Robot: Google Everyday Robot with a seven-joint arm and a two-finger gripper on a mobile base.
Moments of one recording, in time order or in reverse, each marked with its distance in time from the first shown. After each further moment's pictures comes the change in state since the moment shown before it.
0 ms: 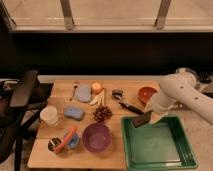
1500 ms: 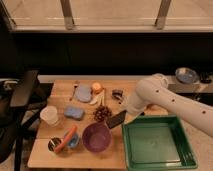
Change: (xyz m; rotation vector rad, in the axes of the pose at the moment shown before) arm -0.131 -0.039 0.014 0.102 -0.111 -0.144
